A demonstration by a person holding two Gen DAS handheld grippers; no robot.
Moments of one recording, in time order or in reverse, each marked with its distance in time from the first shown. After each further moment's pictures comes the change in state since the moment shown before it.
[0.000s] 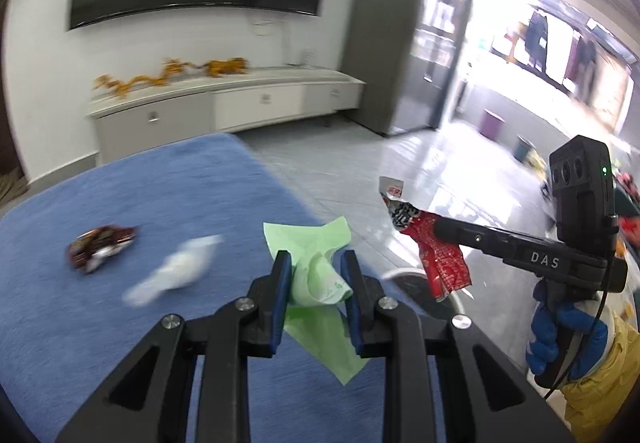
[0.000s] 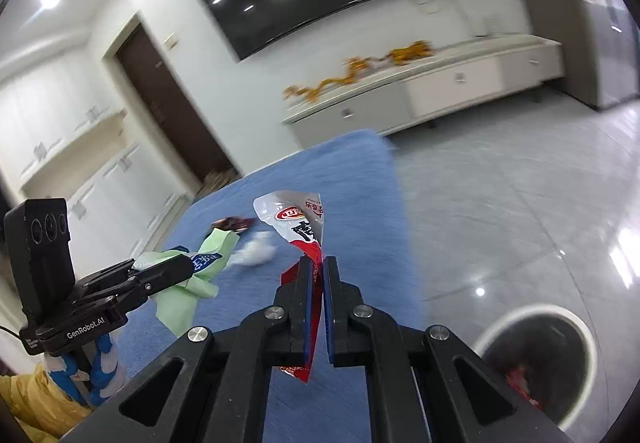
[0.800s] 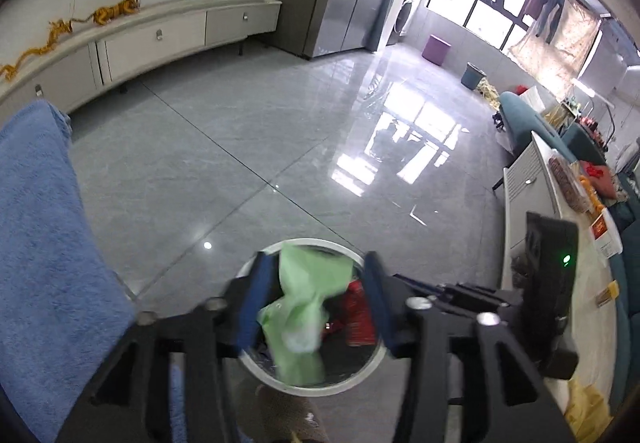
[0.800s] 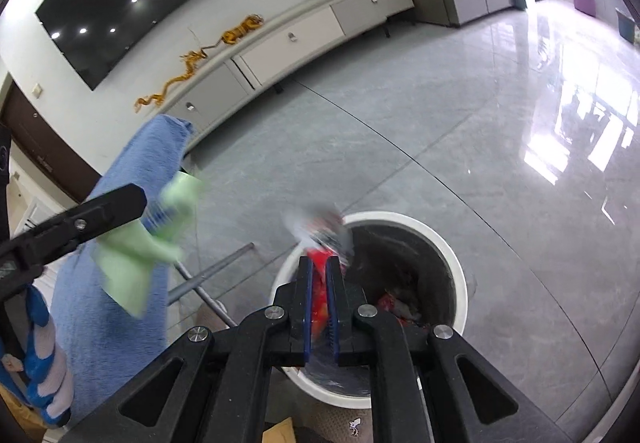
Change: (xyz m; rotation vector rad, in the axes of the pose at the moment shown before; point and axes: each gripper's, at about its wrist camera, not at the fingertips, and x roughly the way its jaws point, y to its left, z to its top) left arm 0.197 -0.169 0.009 0.063 0.275 -0.202; right arm -0.046 -0.193 -0.088 0.306 0.081 -0.341
